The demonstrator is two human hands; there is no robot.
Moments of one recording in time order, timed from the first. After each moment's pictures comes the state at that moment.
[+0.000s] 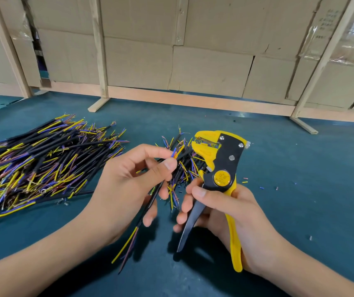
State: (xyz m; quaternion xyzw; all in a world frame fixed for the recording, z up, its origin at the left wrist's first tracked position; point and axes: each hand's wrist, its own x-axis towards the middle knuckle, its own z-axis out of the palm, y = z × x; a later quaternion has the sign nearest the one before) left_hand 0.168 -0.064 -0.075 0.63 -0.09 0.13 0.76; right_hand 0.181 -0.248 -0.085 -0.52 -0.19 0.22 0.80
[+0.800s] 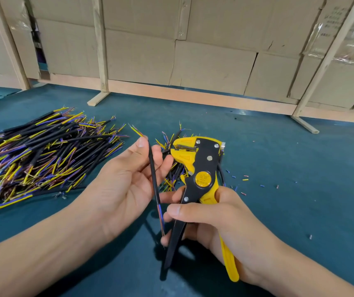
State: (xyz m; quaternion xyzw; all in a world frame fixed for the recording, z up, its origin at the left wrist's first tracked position) left_hand 0.180 -0.063 -0.074 0.34 0.03 0.00 0.94; right_hand 0.165 -0.233 -0.073 -0.57 -0.15 0.28 0.76
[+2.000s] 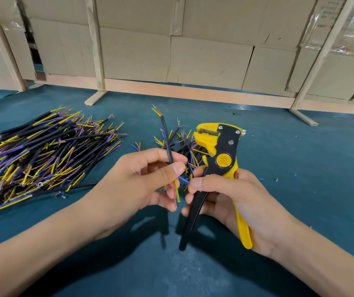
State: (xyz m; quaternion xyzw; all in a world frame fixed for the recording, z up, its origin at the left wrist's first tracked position) left_hand 0.164 -0.066 -0.070 0.65 -0.09 -0.02 0.76; right_hand 0.186 -0.253 -0.071 -0.57 -0.12 0.21 0.79
